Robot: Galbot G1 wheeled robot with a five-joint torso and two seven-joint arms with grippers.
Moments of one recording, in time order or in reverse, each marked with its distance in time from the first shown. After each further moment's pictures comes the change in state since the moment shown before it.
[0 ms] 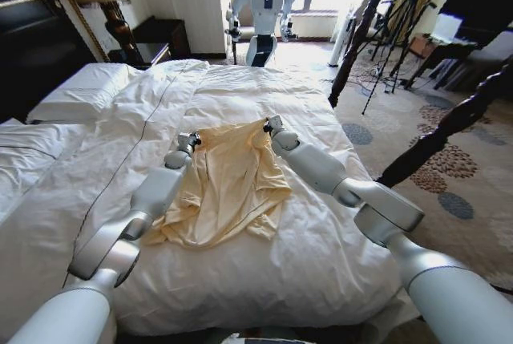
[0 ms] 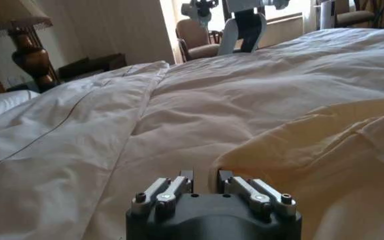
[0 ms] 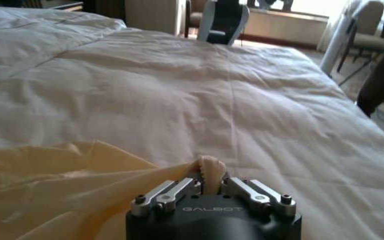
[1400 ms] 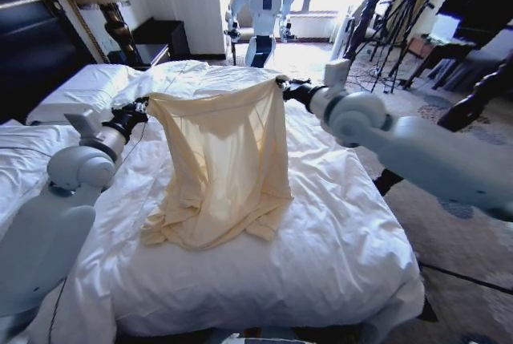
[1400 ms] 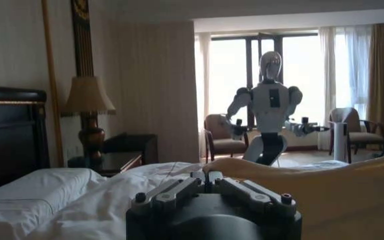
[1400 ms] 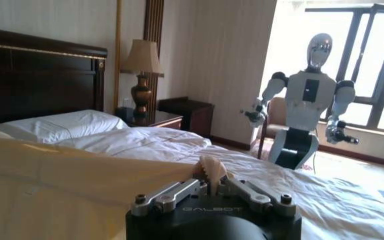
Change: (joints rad) left arm 0.489 0.369 -0.576 -0.926 -0.336 0.173 -0.118; right arm 0.201 -0.517 -0.256 0.830 0.251 0.149 -0.026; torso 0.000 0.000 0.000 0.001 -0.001
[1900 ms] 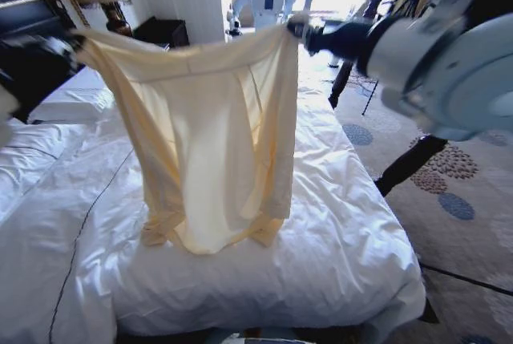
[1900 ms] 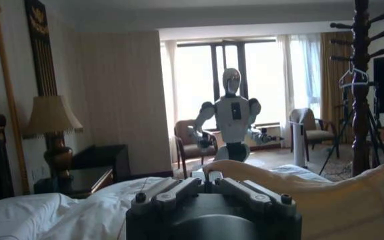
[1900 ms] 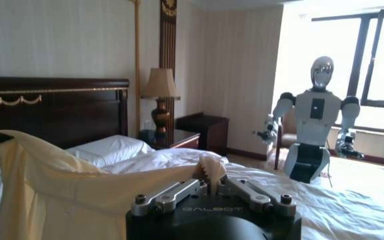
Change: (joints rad) left arm 0.071 0.133 -0.262 -0.320 -0.264 0.287 -0.040; right arm 0.301 -0.345 -0.046 0.454 0.450 -0.060 0.133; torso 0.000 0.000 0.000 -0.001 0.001
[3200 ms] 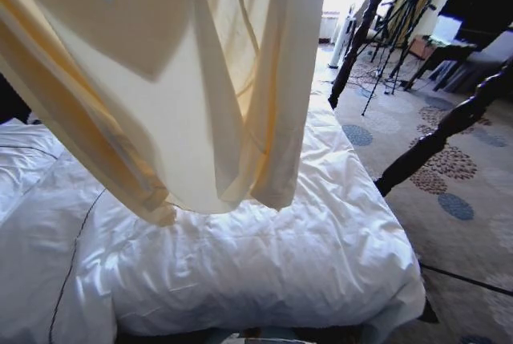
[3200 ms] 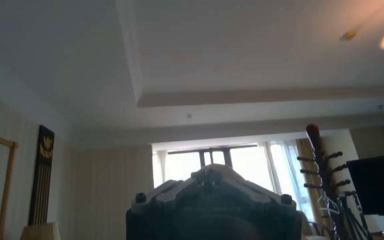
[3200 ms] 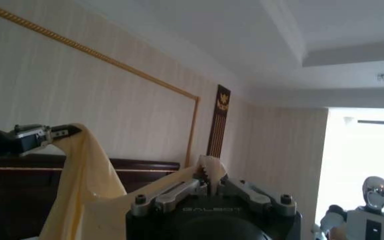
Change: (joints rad) left arm 0.087 0.327 -0.880 -0.093 -0.684 0.109 -0.091; right arm 0.793 -0.047 0.001 0.193 0.566 0.003 0.108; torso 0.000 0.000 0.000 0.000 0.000
